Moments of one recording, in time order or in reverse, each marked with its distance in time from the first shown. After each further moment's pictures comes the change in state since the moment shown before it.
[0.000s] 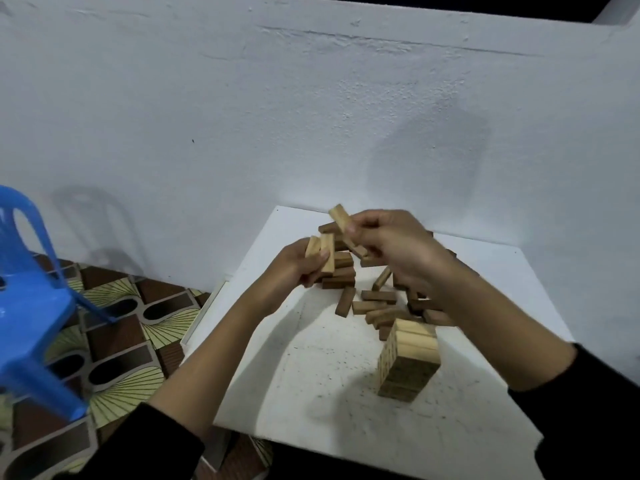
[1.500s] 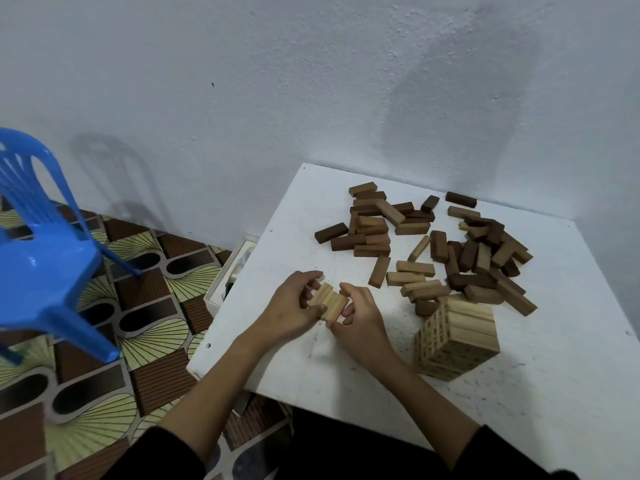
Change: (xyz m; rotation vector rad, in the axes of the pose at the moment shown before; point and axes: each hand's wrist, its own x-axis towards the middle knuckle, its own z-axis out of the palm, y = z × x) left_hand -0.048 -0.128 -0.027 0.444 0.218 -0.061; right_hand -0.011 0.186 0.118 -0.273 0.070 -0.056
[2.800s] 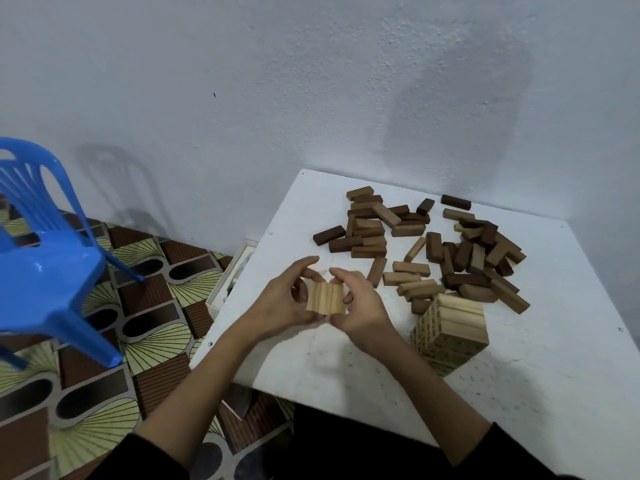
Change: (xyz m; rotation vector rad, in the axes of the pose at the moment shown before) left_hand -0.011 0.032 -0.029 -0.044 -0.122 0.057; right_hand 0.000 -0.039 -0.028 -0.002 -0.118 -0.057
